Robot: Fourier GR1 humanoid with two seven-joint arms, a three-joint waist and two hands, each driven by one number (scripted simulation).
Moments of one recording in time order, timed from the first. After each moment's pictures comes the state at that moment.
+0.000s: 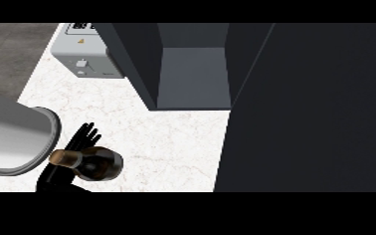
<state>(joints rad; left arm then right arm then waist) -0.04 0.21 0.25 -0.87 0.09 -0.65 -0.47 -0.65 -0.27 0.00 -2.48 -0.09 -0.17 1.04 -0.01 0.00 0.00</state>
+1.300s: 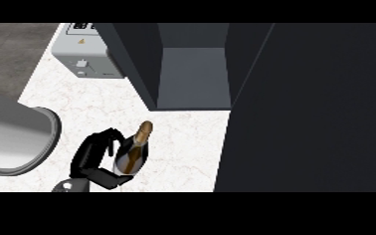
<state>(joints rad) -0.14 0.13 0.11 -0.84 -0.05 -0.39 -0.76 -0.62 -0.26 0.02 -2.48 -0.10 -0.18 1.02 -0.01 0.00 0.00</state>
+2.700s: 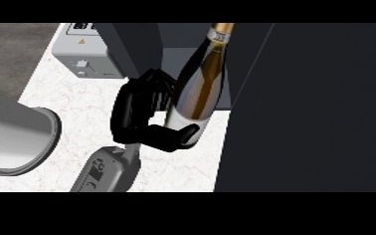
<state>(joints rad) -0.32 0.00 -0.30 -1.55 0.21 0.29 -0.20 -0.60 -0.26 -0.03 -2.47 -0.12 -0.16 1.02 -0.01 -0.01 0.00</state>
